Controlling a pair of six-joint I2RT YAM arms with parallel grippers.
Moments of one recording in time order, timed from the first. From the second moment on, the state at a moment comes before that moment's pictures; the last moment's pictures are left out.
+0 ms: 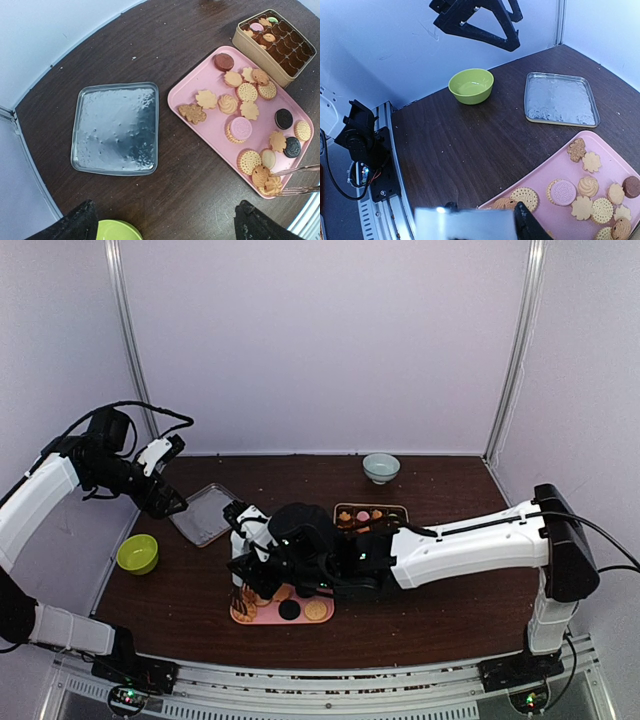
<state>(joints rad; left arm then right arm) -0.11 1.22 1.20 -0.92 0.35 0.52 1.31 1.90 1.45 0.06 0.17 0.21</state>
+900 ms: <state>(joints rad) -0.11 1.22 1.20 -0.93 0.36 0.52 1.32 1.94 1.44 0.10 0.18 0.22</state>
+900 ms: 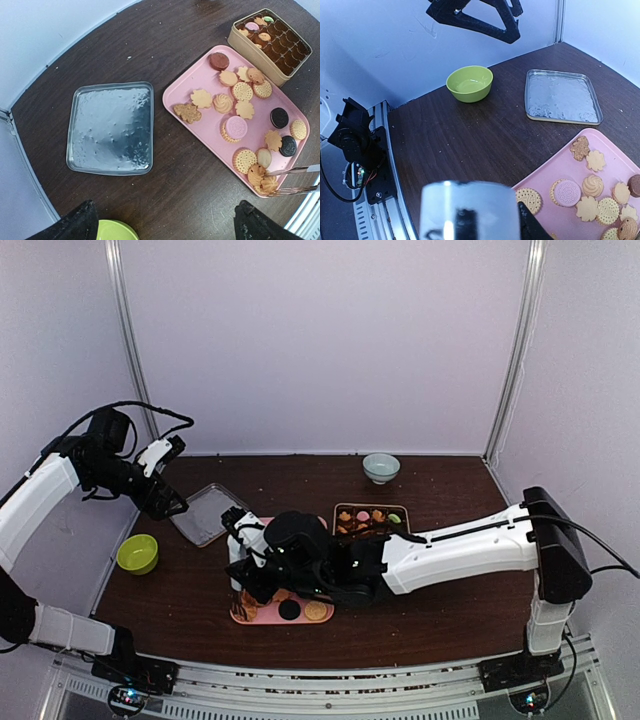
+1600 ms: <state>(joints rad) -0.11 1.22 1.22 -0.94 0.40 0.52 1.32 1.90 1.39 0.10 0.29 0.14</state>
